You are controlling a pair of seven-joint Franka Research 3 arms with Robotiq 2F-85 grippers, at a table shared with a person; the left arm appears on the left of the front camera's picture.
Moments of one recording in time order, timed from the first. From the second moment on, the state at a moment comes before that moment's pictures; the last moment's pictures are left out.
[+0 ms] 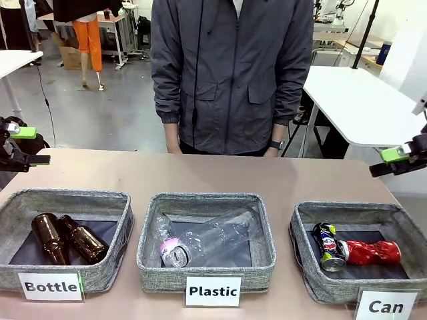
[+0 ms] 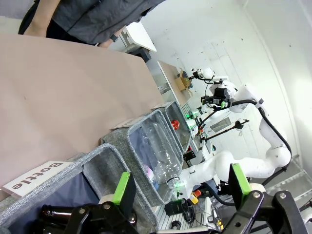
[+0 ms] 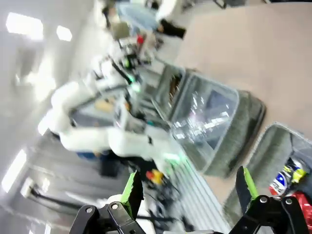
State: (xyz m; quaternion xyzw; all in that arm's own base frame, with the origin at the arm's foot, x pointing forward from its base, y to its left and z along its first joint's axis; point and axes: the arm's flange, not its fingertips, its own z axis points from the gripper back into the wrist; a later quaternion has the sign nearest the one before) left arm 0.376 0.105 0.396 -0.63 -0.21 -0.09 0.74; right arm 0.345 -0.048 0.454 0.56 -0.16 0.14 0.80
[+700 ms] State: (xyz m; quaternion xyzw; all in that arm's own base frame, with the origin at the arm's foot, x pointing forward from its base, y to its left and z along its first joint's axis) left arm 0.376 0.105 0.395 -0.63 -0.21 -0.09 0.74; right arm 0.388 0.016 0.435 0.66 -0.19 -0.09 0.73
